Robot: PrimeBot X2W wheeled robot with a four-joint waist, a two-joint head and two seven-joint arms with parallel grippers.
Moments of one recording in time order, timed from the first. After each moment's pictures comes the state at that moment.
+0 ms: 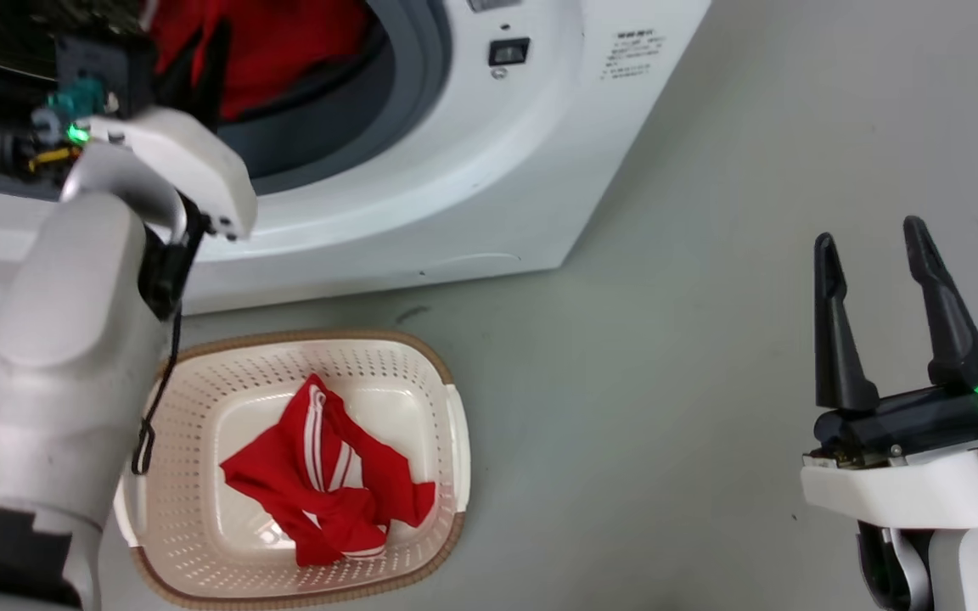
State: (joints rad) left arm -0.99 0.38 -0.44 0.78 -0.42 -0.13 -0.18; right arm -0.14 -0.05 0.03 -0.19 0.08 0.13 -0.26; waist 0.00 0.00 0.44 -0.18
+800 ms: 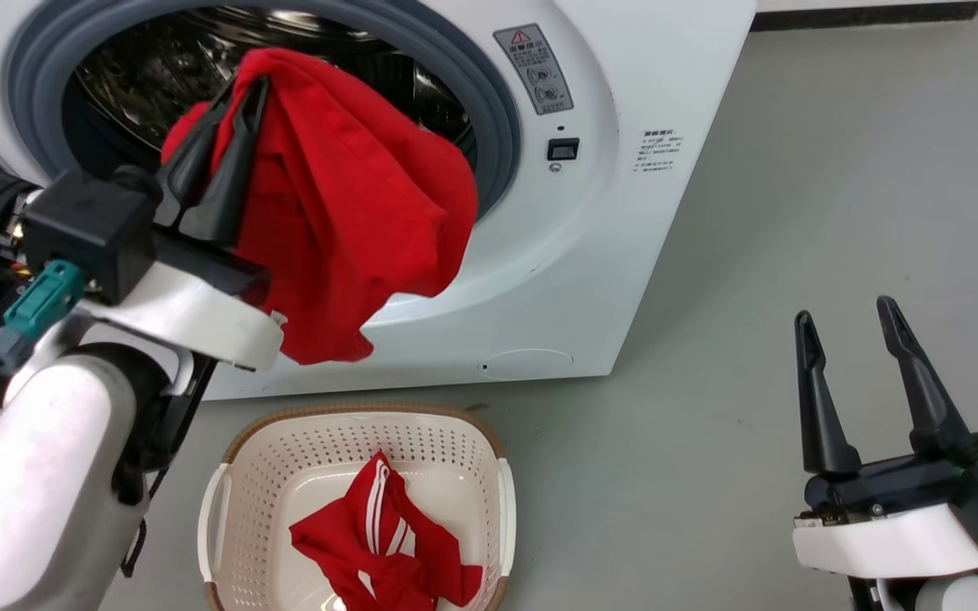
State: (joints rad) left arm -0.56 0.57 -0.40 -0.17 -0.43 0.08 0.00; right arm -0.02 -0.05 0.03 -0.17 0.06 0.13 -0.26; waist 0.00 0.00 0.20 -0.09
